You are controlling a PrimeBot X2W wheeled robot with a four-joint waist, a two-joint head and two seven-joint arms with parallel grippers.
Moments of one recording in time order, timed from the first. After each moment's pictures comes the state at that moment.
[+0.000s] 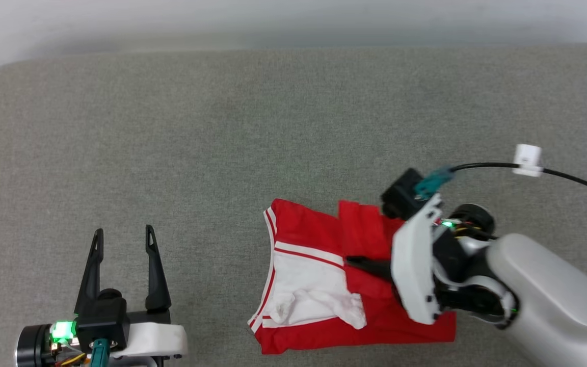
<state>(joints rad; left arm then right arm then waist) 0.05 0.12 -0.08 -0.09 -0.01 0.25 -0.26 -0.64 -0.47 0.83 0.09 0.96 0.13 0.68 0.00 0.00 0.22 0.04</state>
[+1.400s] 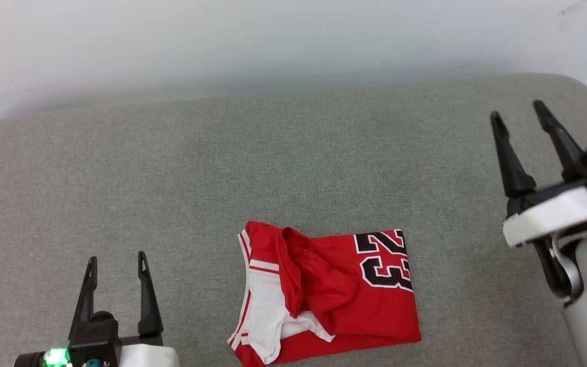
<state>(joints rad) 0.12 0.10 -0.03 -0.08 -0.01 0.22 -0.26 -0.47 -0.32 0.19 0.34 0.32 0.13 -0.26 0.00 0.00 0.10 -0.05</state>
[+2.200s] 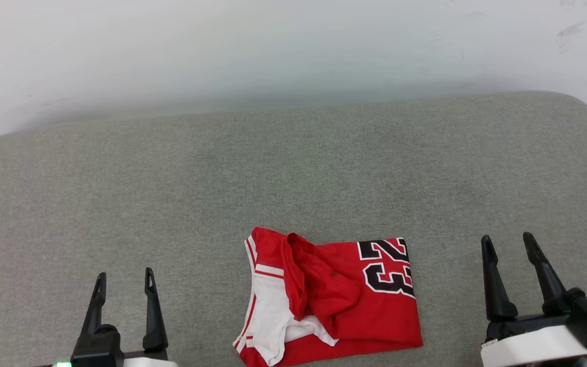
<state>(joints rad) 0.16 0.08 -0.02 -0.07 -0.03 0.17 -0.26 0.05 -0.06 -0.02 0.02 0.15 0.13 -0.26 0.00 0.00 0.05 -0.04</state>
